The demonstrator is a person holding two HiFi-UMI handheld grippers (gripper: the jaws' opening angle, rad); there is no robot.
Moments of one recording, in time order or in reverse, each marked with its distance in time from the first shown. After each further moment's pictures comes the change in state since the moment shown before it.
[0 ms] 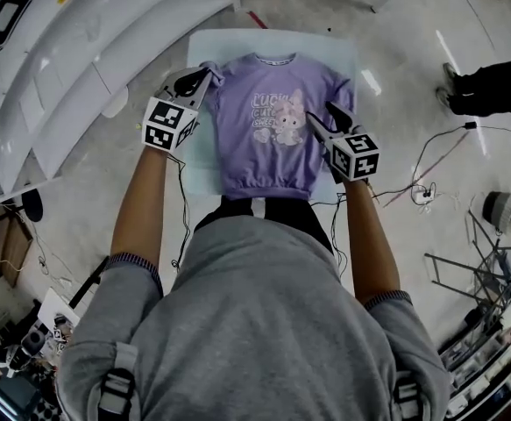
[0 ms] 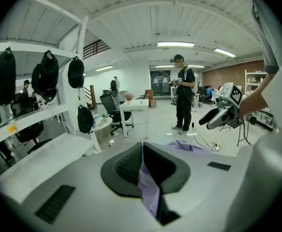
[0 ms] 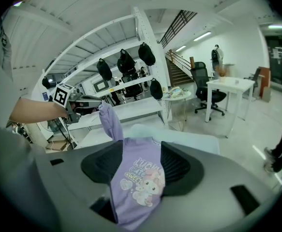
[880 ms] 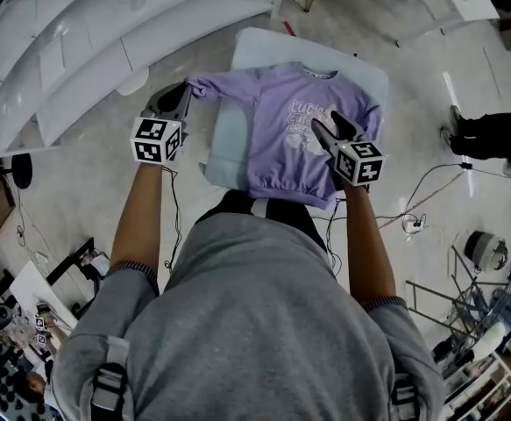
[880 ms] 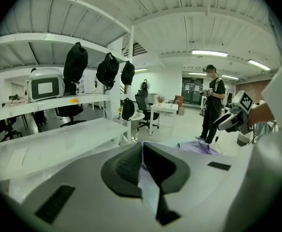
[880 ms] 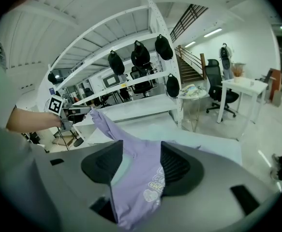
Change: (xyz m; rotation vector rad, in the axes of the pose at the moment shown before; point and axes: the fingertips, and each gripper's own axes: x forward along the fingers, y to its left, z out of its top) left arm -0.155 0.099 -0.087 -0.251 -0.035 0.311; right arm 0.053 0.086 0.023 -0.037 0.055 0.071
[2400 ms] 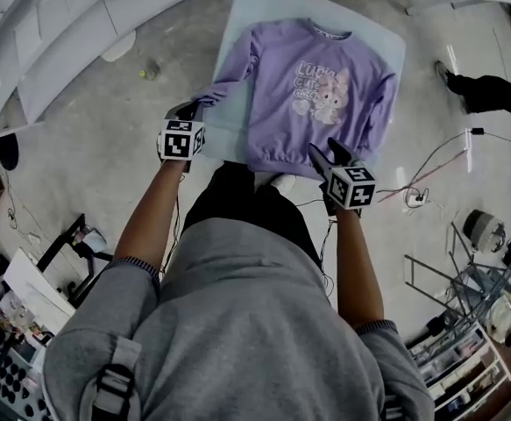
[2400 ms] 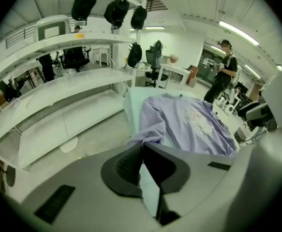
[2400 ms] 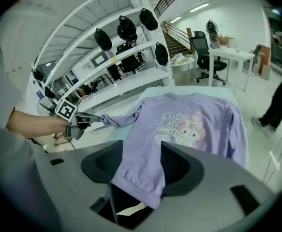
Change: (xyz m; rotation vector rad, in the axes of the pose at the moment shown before) left arm -0.001 -0.050 -0.236 -0.174 0.481 0.070; right arm -0.019 0.039 -0.174 0.180 0.236 -0.052
